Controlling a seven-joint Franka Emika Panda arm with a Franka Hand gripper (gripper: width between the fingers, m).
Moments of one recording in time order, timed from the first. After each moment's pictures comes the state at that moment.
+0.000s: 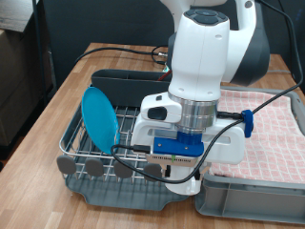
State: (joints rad) arm 0.13 0.58 -0.15 -1.73 0.03 2.54 0.71
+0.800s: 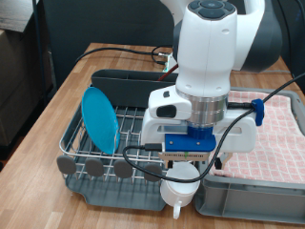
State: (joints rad) arm 0.11 0.55 -0.11 -1.66 0.07 2.30 0.65
